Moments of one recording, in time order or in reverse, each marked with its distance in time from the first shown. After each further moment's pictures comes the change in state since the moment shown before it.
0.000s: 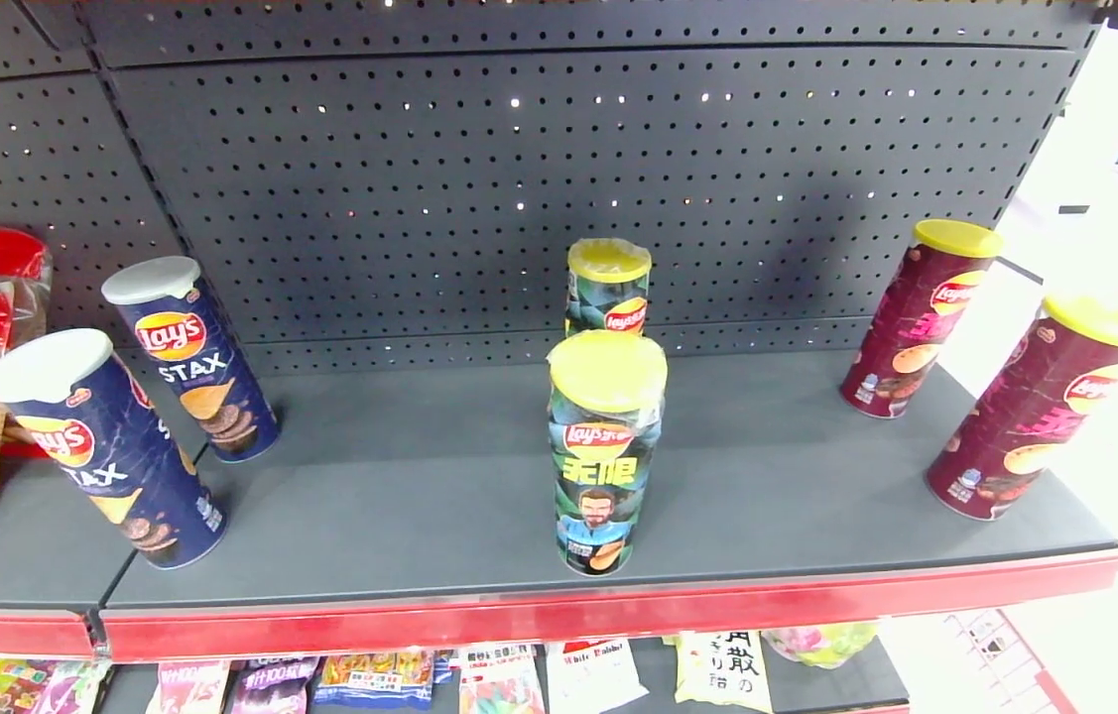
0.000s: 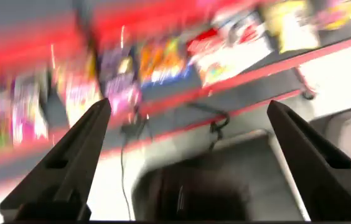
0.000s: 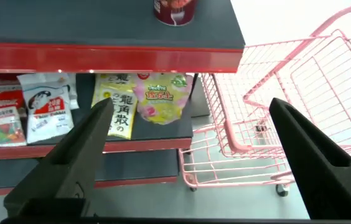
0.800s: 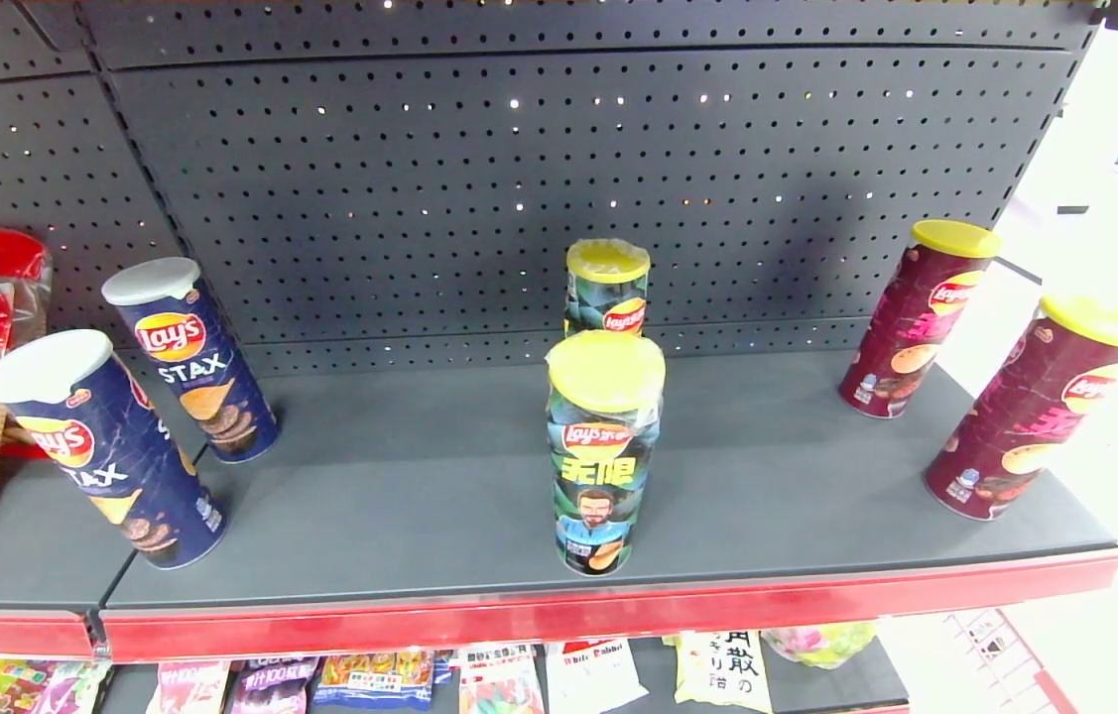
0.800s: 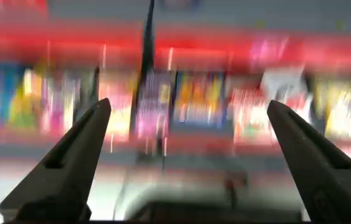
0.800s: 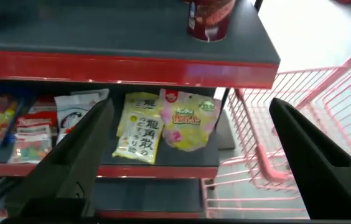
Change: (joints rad) left arm 0.343 -0.146 0.221 -0.411 -0.067 0.036; right arm -0.054 -0.198 0.188 -0.172 0.190 0.002
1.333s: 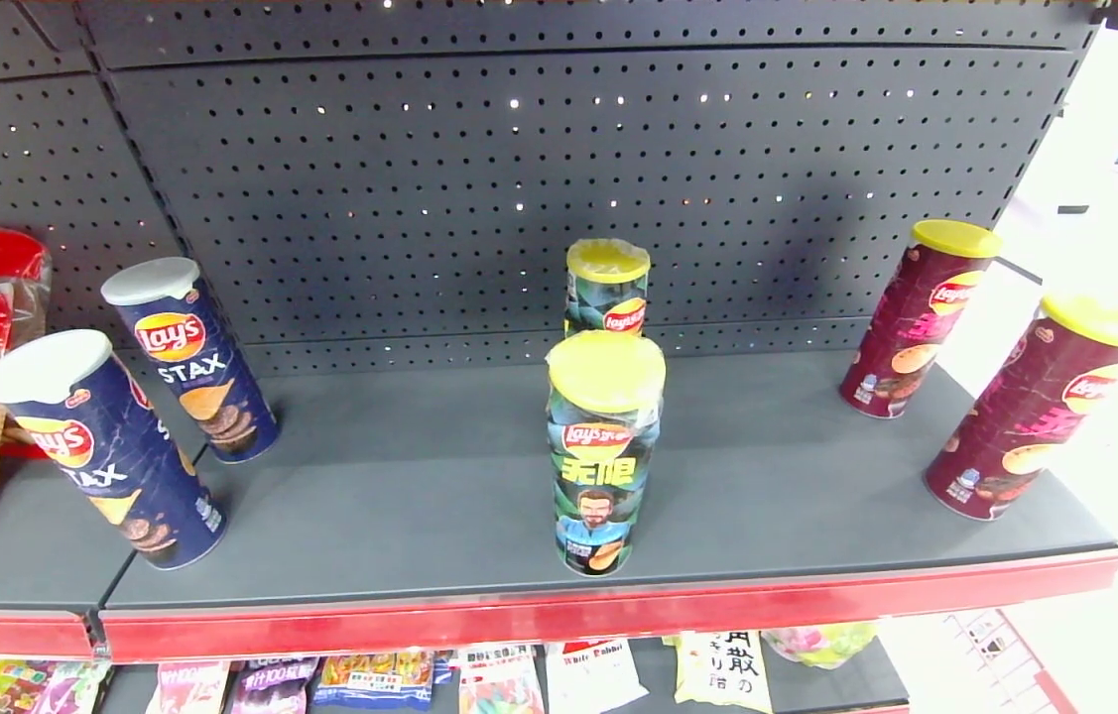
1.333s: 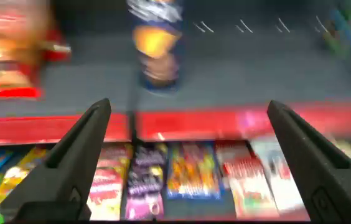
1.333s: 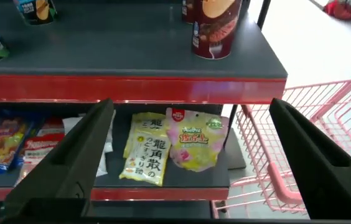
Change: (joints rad) left arm 0.002 -0.061 0.314 -0.479 -0.100 0.071; right arm -0.002 -0.012 0.119 -0.193 0.018 0.116
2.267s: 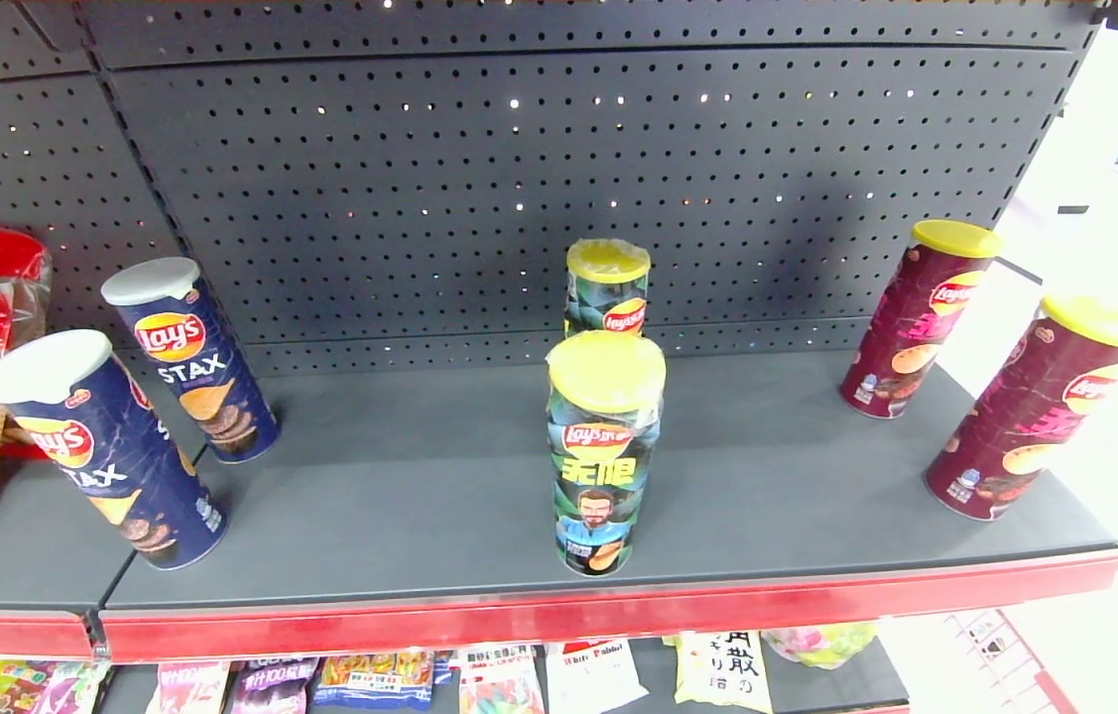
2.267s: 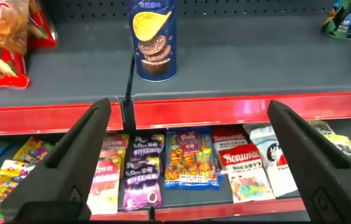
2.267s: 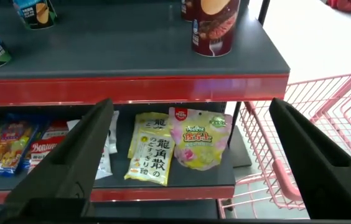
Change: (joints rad) left arm 0.000 -0.001 0.004 0.003 0.029 -0.031; right arm -0.001 -0.001 0.004 0.000 -0.002 -0.002
